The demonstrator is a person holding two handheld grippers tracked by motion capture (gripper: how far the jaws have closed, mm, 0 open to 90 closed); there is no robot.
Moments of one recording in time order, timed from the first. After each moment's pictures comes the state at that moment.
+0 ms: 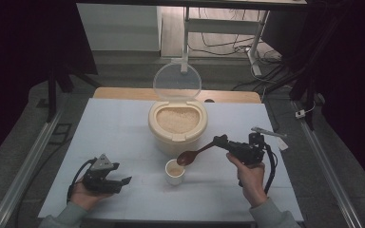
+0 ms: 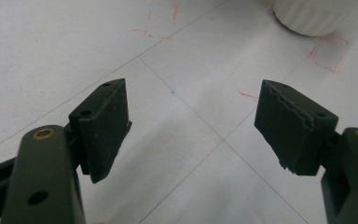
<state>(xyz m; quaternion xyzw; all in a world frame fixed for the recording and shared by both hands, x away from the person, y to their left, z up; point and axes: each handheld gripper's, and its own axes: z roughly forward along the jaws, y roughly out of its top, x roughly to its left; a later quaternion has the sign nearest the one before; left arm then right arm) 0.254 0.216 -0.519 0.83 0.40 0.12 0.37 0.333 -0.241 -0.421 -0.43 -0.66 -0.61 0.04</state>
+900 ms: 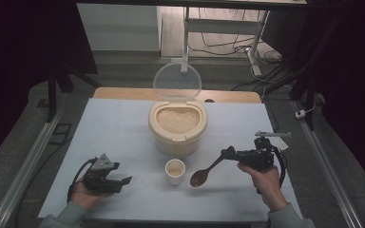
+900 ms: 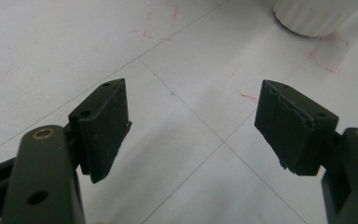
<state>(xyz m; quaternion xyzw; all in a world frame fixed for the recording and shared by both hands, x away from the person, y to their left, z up) 0.255 0.215 -0.519 0.83 0.40 0.12 0.37 0.331 -0.268 -0.425 -0.41 -0.74 -0.53 0.10</state>
